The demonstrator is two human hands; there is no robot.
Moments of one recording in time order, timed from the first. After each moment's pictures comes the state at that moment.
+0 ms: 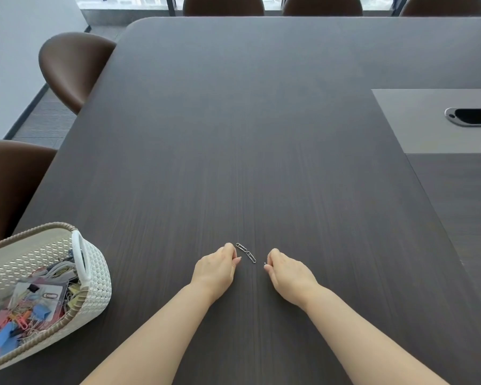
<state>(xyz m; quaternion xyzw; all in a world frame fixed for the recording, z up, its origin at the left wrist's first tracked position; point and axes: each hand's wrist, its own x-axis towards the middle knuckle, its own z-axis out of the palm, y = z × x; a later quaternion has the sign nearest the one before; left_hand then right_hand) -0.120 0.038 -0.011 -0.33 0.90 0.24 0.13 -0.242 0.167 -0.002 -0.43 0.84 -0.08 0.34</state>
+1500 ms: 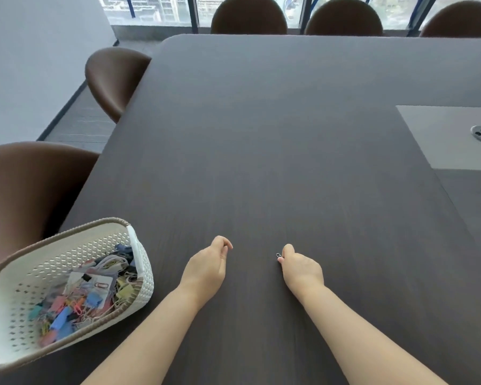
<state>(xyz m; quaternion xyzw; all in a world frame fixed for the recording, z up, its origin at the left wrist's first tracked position) -0.046 -0.004 0.040 -0.37 0.87 0.32 -0.04 -0.209 0.117 -0.008 -0.36 0.89 0.02 0.26</state>
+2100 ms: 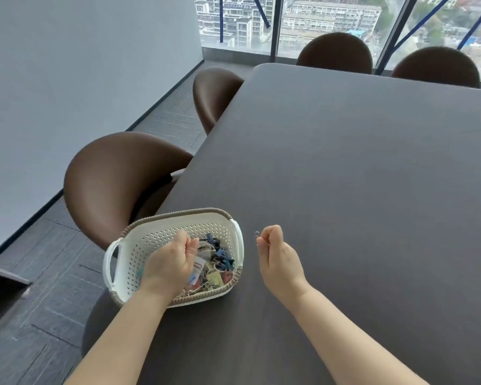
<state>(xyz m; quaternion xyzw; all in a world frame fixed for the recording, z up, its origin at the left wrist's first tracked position) 0.139 -0.079 0.093 -0.52 0.82 0.17 -0.16 -0.047 0.014 0.101 -0.55 0.73 -0.35 0.22</state>
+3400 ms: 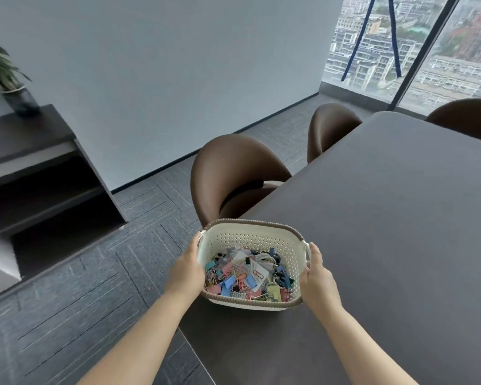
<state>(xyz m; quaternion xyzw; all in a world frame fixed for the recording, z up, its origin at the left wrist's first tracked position) 0.275 -0.028 0.067 -0.75 0.59 0.23 -0.19 0.025 -0.016 0.084 -0.53 0.76 -0.18 0.32</state>
